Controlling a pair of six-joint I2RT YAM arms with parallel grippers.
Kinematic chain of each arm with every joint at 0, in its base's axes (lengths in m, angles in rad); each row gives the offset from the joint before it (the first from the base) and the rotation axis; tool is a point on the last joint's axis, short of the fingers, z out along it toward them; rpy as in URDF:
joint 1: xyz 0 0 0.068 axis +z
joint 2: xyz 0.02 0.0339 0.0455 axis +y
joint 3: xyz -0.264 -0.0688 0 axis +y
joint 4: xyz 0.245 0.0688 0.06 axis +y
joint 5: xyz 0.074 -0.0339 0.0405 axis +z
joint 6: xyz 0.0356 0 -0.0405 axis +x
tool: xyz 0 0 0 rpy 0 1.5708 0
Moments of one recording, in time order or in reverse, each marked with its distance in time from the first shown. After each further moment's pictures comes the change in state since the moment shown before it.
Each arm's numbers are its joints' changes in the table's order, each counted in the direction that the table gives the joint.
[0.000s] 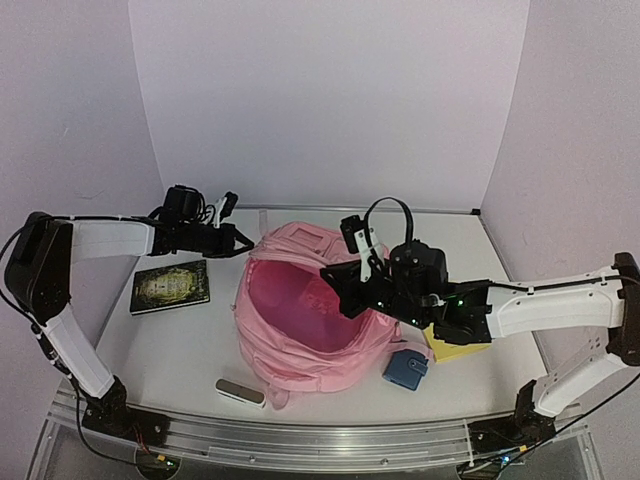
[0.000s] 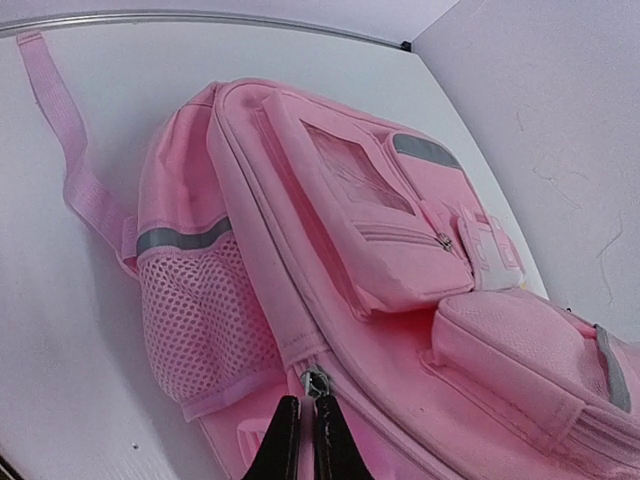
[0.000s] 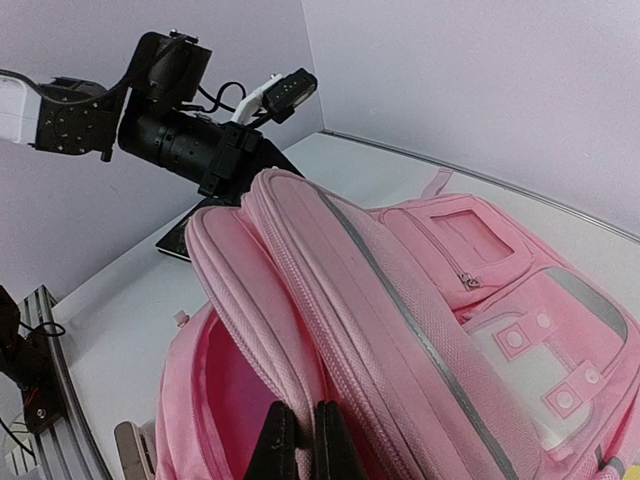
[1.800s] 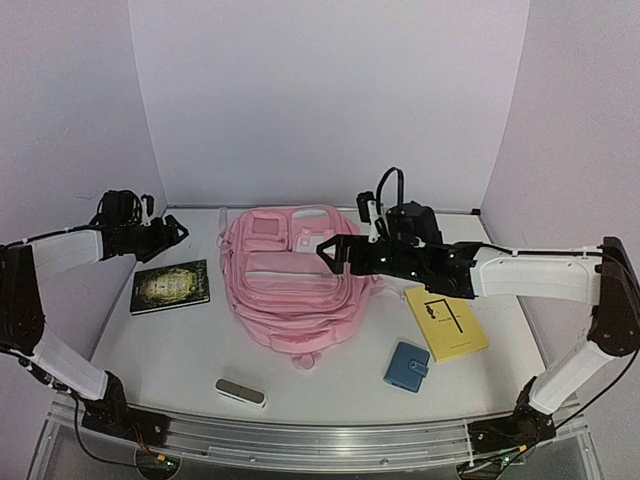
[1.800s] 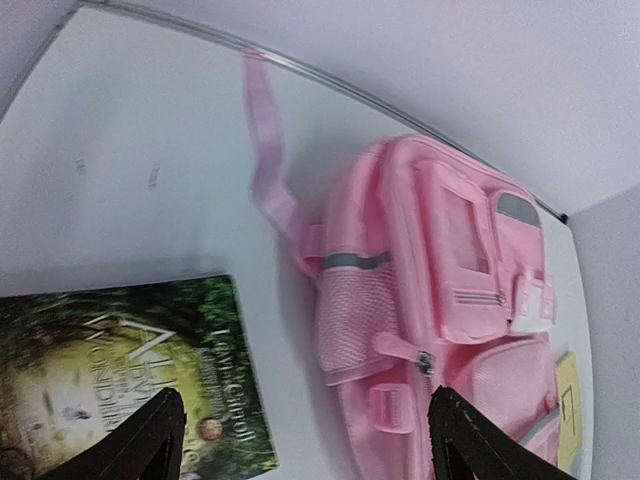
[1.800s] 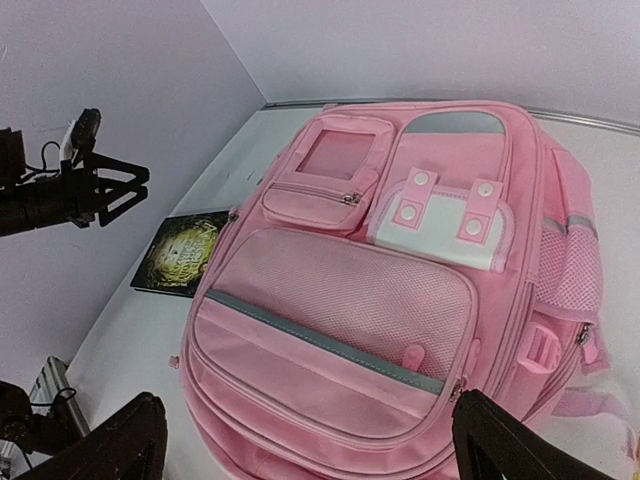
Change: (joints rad) left arm 0.351 -0.225 0.140 0.117 0.247 -0.127; right arm -0.247 0.131 -0.177 0.192 0.219 0.265
